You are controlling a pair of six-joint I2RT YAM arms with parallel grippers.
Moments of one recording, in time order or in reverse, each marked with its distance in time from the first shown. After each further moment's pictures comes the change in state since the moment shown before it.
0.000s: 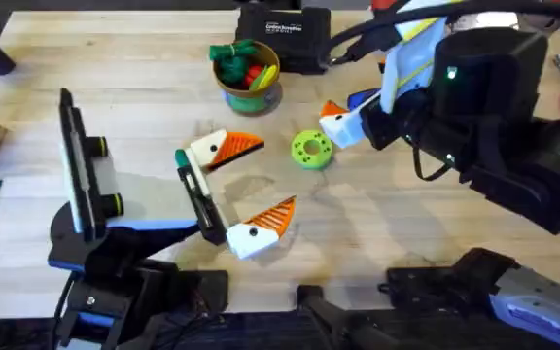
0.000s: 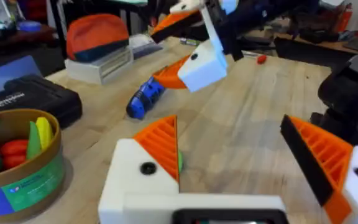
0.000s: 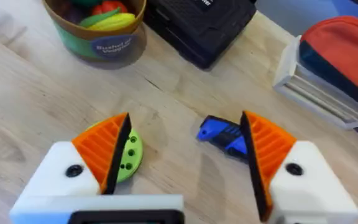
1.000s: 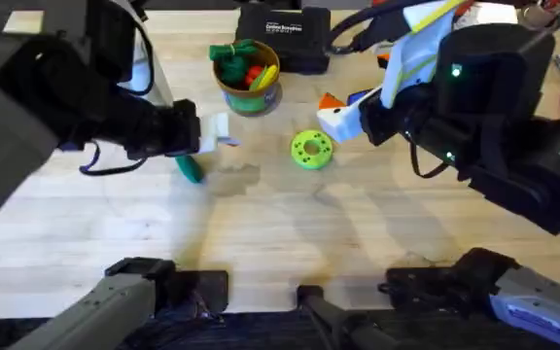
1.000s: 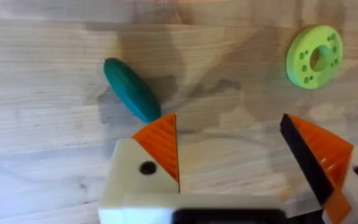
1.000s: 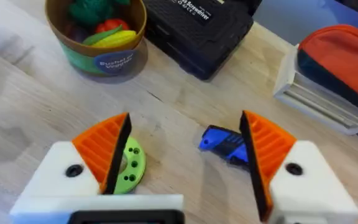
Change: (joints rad) left arm 0.099 1.104 0.934 -1.088 -0.656 -0.112; right arm 0.006 0.000 0.000 0.046 0.000 0.028
